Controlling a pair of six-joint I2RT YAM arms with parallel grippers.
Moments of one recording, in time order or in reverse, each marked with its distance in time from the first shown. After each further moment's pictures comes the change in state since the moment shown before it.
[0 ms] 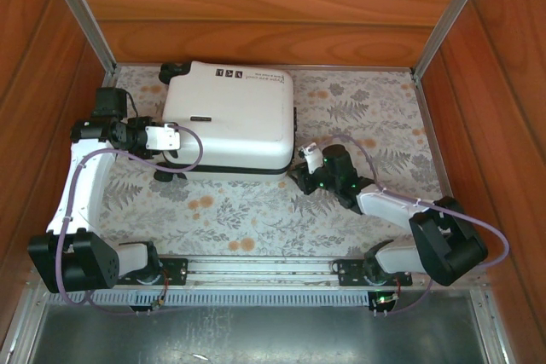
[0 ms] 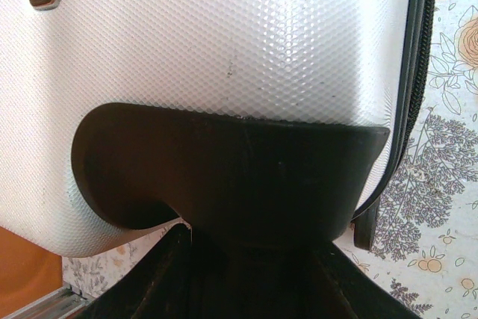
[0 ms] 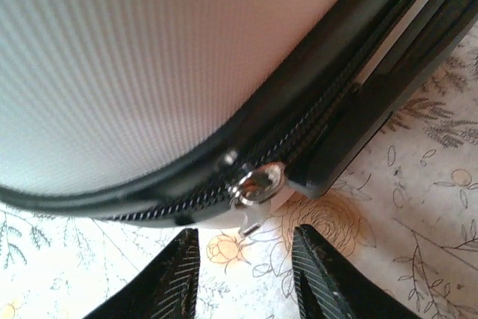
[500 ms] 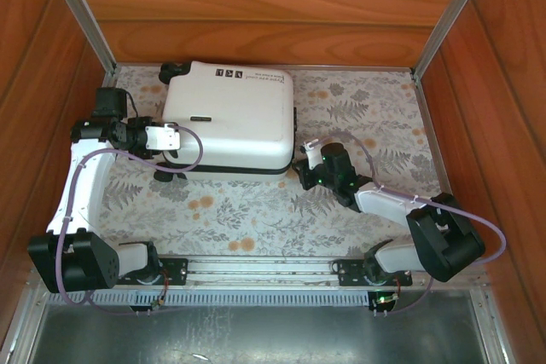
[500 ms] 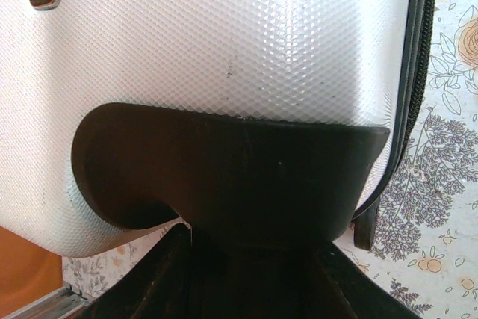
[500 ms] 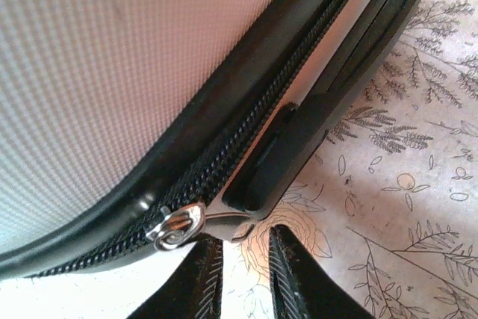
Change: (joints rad) left arm 0.000 0.000 0.000 0.000 0.000 -0.001; right arm 0.006 0.025 0.011 0.032 0.111 0.050
